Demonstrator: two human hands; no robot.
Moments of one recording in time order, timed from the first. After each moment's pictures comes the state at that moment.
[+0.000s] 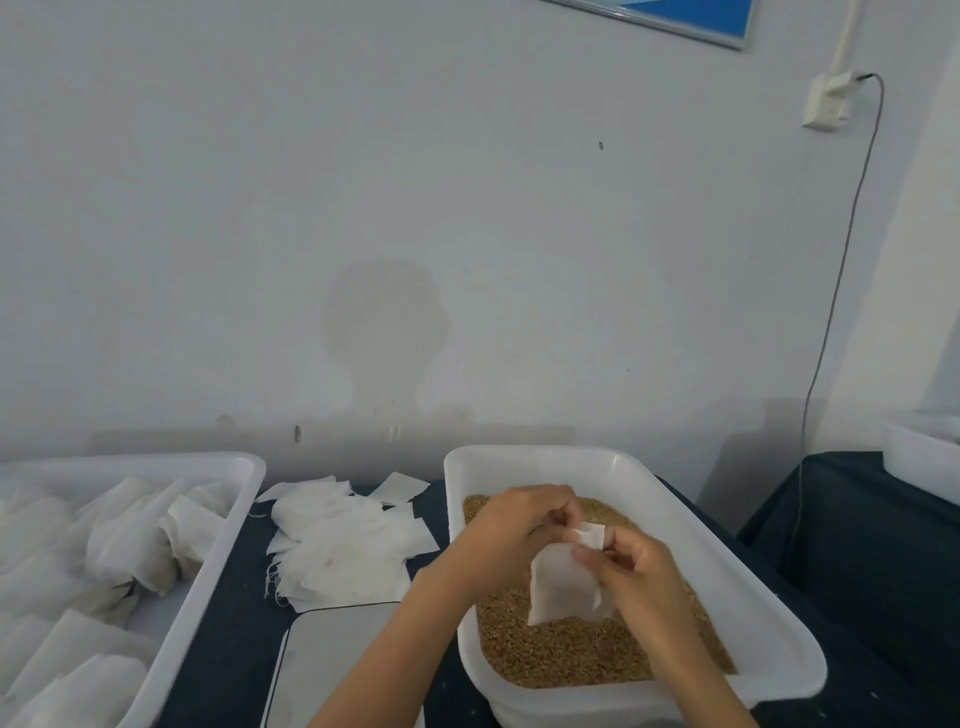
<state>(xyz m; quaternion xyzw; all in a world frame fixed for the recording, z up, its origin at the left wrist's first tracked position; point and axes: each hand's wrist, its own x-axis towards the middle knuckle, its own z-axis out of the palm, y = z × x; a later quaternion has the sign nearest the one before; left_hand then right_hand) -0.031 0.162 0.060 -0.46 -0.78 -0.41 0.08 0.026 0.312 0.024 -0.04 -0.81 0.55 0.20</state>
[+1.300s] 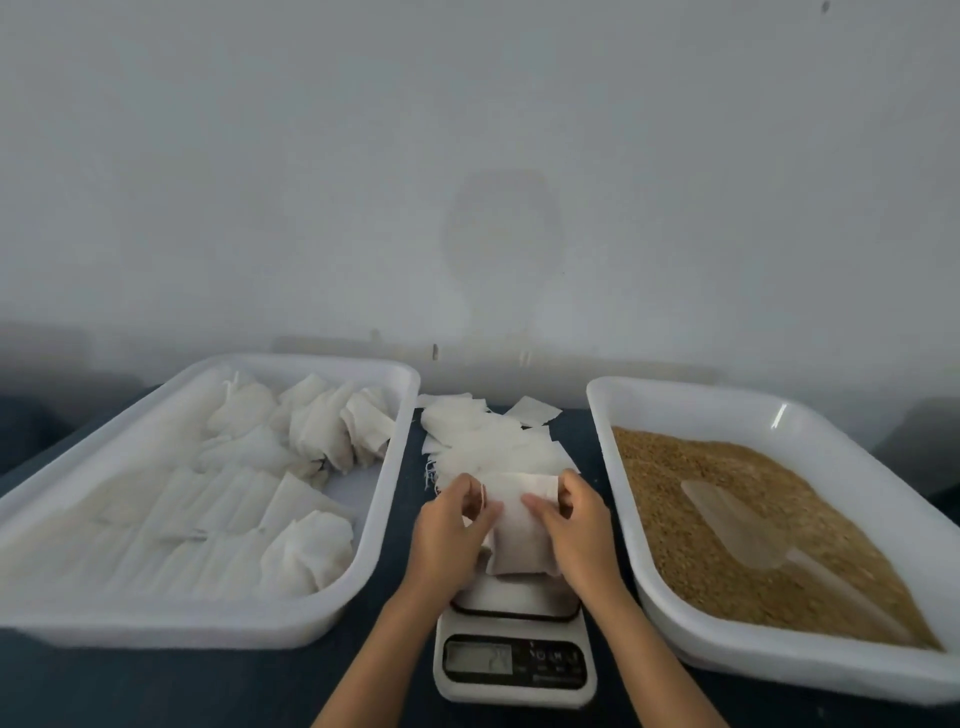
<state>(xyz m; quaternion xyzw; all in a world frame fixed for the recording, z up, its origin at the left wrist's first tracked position) -0.015 -0.001 -0.057 -0.05 -0.83 -0.53 0.18 -0.026 0.141 -0.045 0.07 -0.82 0.55 0.16</state>
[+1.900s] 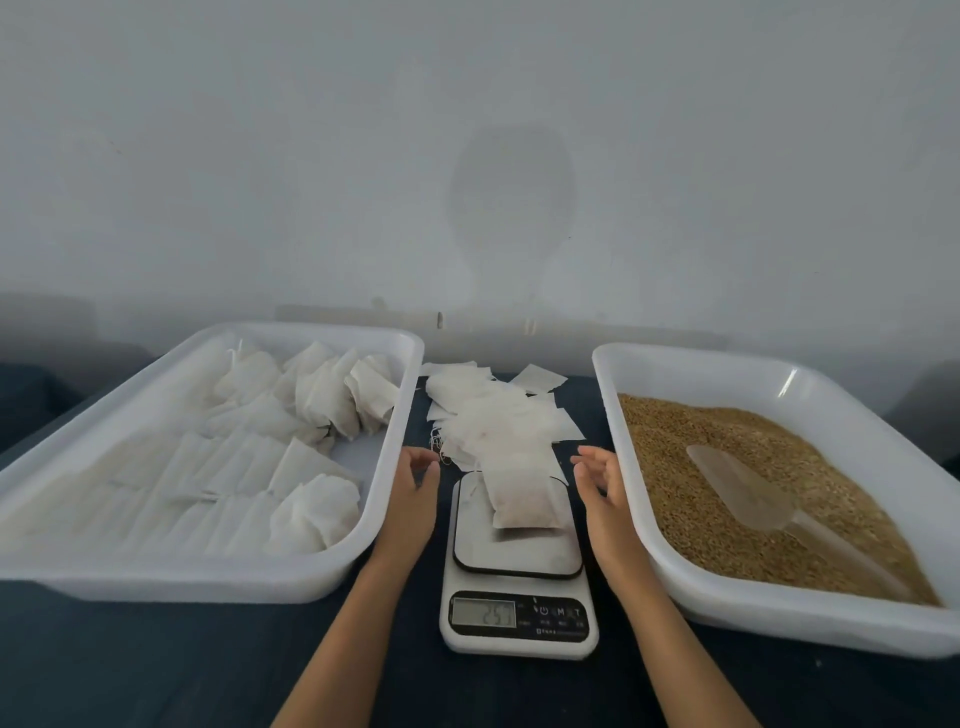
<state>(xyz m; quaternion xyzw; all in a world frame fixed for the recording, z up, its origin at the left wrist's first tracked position) -0.030 -0.034 -0.086 0.07 -0.78 -0.58 0.23 -0.024 0.165 -0.072 0.02 -0.75 0.65 0.16</state>
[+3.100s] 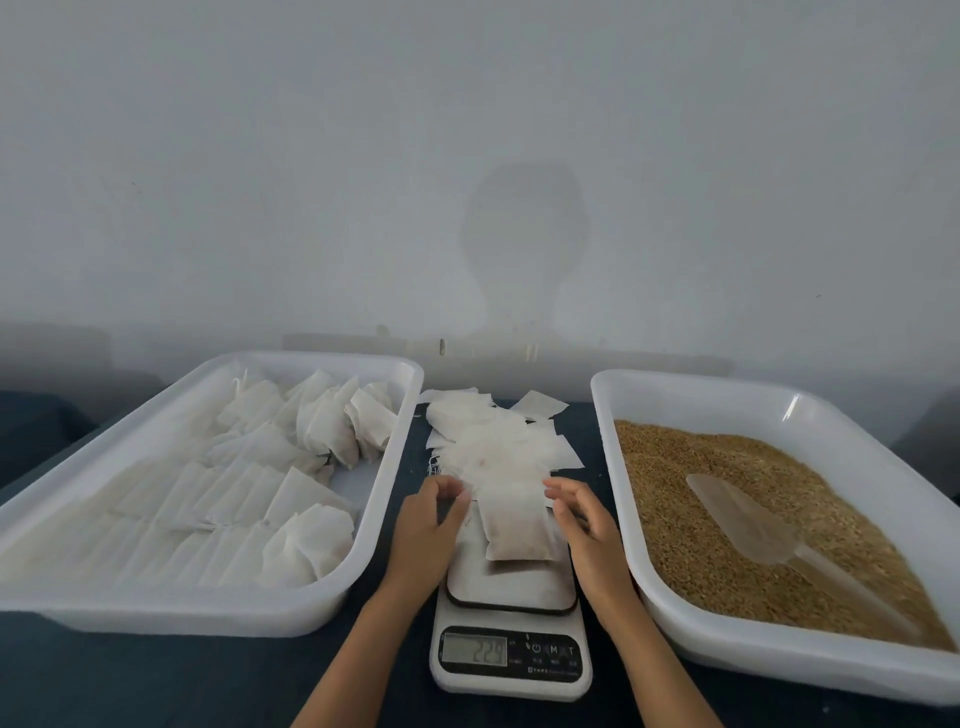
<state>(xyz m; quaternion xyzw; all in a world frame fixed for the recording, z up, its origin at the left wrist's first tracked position) -0.026 -0.019 -0.079 0.00 -0.81 -0.56 0.18 -0.027 0.165 -0.073 0.11 -0.77 0.62 0.11</state>
